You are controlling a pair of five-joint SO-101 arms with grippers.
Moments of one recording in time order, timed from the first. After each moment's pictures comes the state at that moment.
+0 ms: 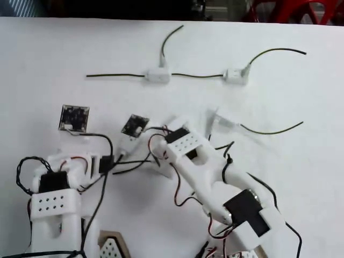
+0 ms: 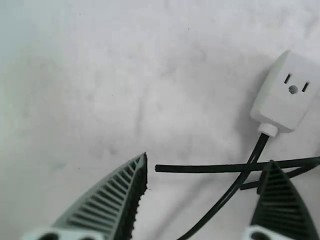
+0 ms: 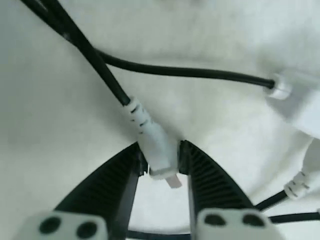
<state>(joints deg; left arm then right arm) -15.9 -59.4 74.1 54.3 -13.9 -35.2 0.0 37.2 54.2 30.8</state>
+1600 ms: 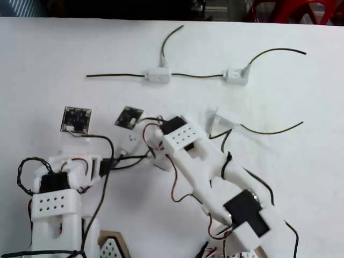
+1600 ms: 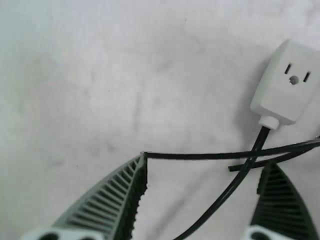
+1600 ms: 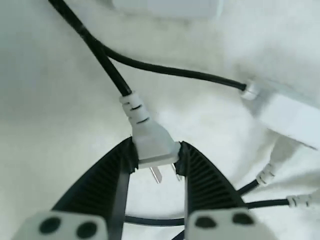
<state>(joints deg) -16.0 -59.4 75.2 54.3 -15.2 -35.8 -0.3 27.3 64.1 31.9</state>
